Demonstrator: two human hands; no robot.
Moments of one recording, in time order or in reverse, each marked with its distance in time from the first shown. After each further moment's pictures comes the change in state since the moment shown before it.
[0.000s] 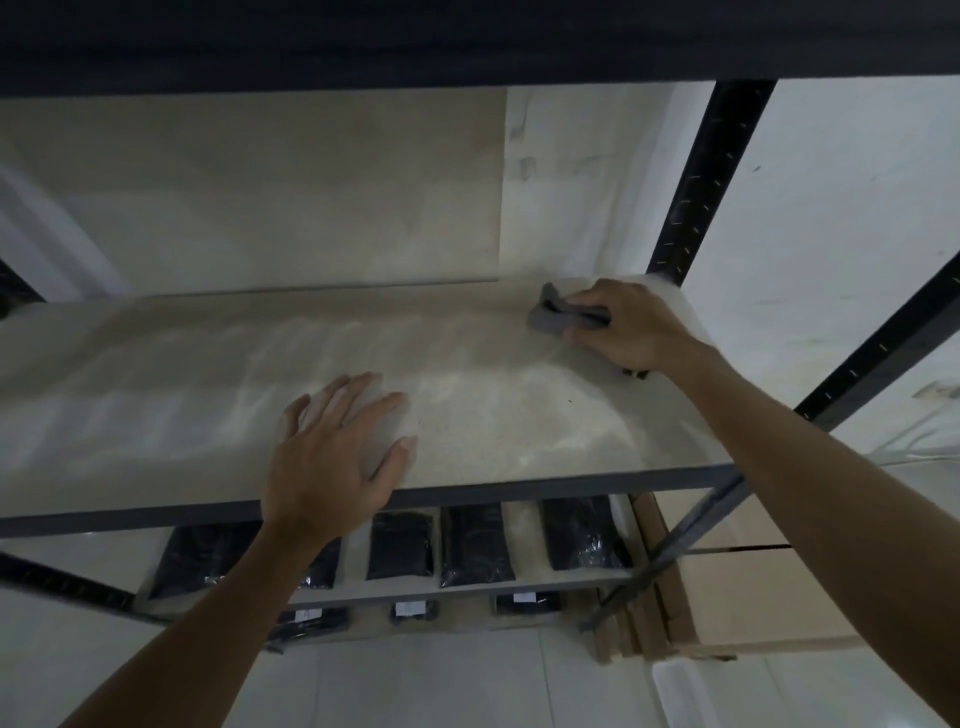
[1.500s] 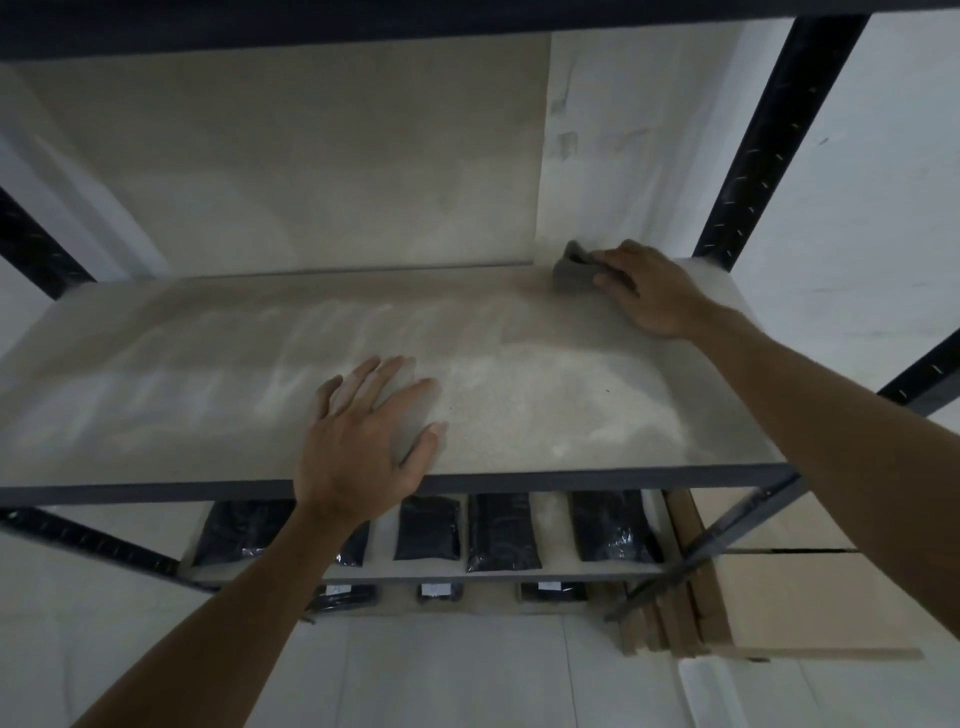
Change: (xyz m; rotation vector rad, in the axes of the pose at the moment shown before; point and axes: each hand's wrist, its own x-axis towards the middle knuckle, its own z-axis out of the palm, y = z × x) left_hand -0.002 0.006 -0.005 0.008 0.046 -0.002; right_hand 0.050 0.017 0.017 -0.058 0.055 -0.123
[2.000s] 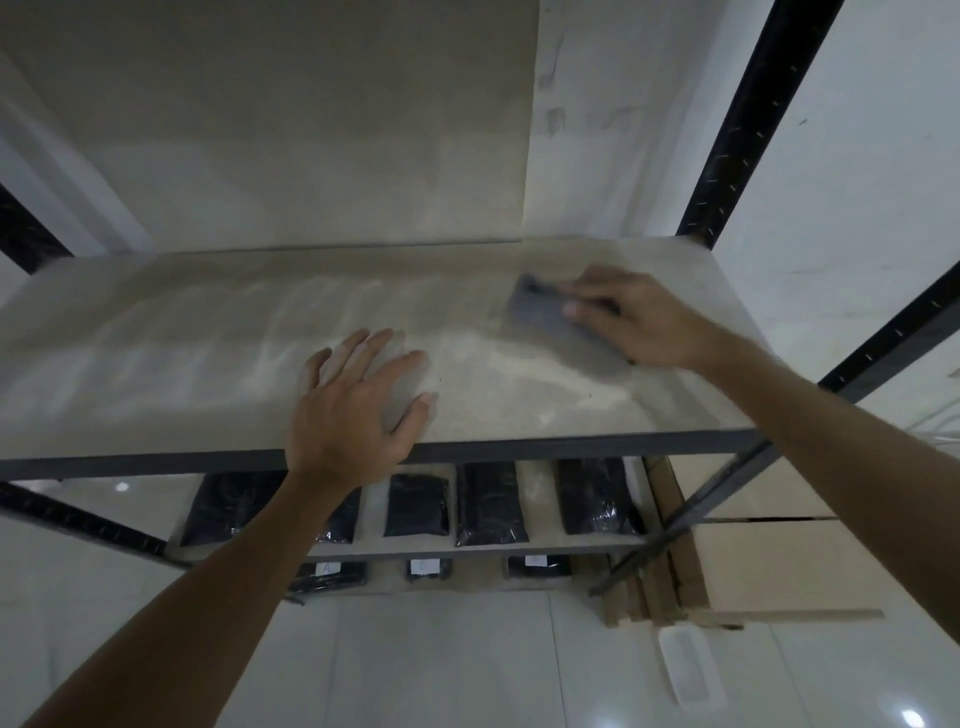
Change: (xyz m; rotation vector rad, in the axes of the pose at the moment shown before) left_hand -0.001 0.002 -0.002 -0.009 -0.007 -0.004; right_hand -0.079 -0.062 -0.019 0.236 -0.085 -0.300
